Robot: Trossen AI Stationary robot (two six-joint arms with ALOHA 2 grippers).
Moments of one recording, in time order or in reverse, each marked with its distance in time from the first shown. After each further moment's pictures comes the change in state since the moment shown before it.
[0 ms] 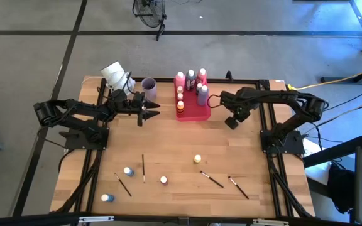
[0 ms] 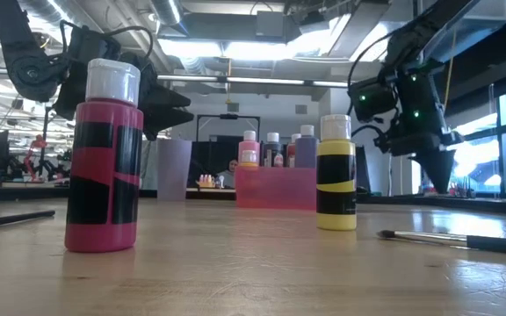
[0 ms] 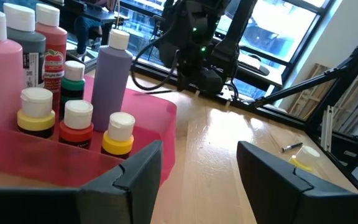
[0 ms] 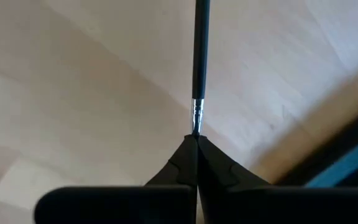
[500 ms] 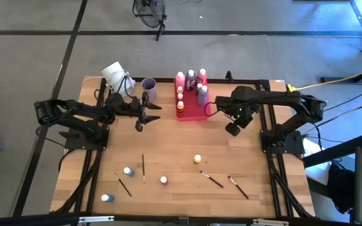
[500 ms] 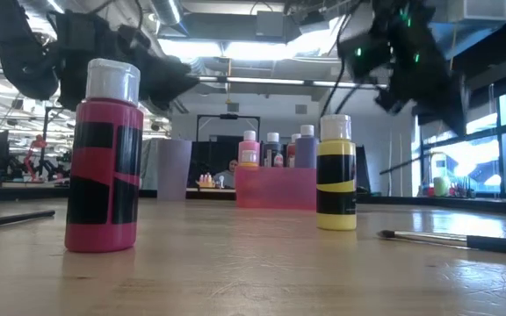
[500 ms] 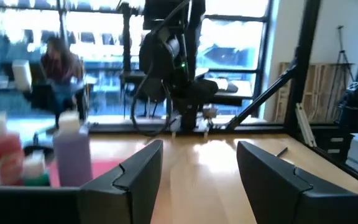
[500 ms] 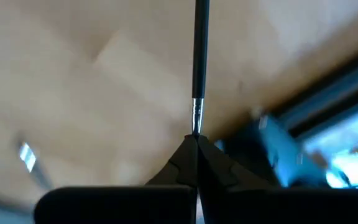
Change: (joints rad) left arm -0.115 0.000 -0.001 0.221 0.003 0.188; right arm 0.205 -0.003 0.283 -0.448 -0.207 0.119
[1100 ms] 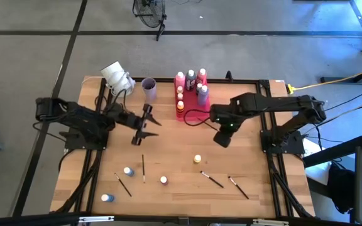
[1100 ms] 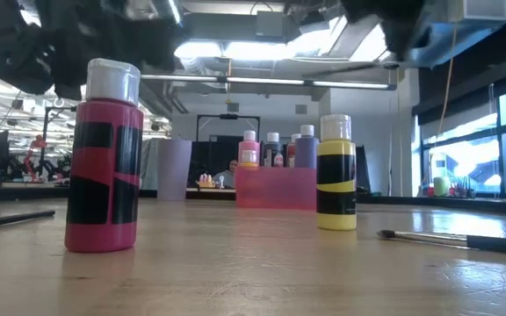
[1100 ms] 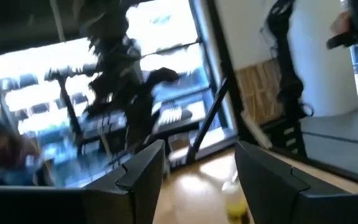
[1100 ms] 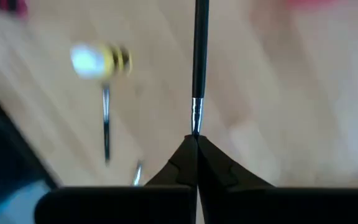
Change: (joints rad) left arm -0.273 0.000 0.000 0.131 -0.023 0.260; right arm 0.330 -0.007 0.375 0.138 0.020 0.104
